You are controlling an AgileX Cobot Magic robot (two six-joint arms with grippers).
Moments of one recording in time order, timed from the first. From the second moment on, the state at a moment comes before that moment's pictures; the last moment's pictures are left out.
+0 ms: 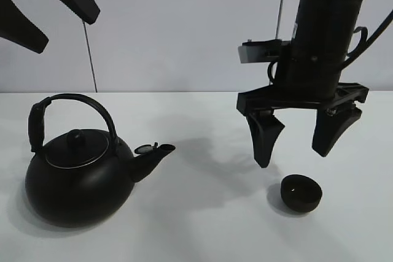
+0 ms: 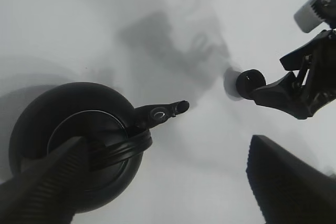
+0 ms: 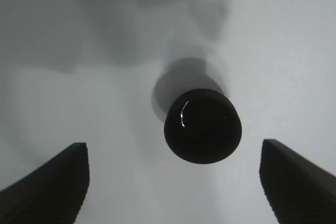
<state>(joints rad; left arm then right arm) -0.24 1.50 -1.20 -0.62 0.94 0.29 0.40 1.87 -1.29 0.05 1.02 0.02</state>
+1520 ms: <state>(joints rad) -0.24 1.50 -1.20 -0.62 0.94 0.29 0.40 2.00 -1.19 0.09 0.84 0.03</state>
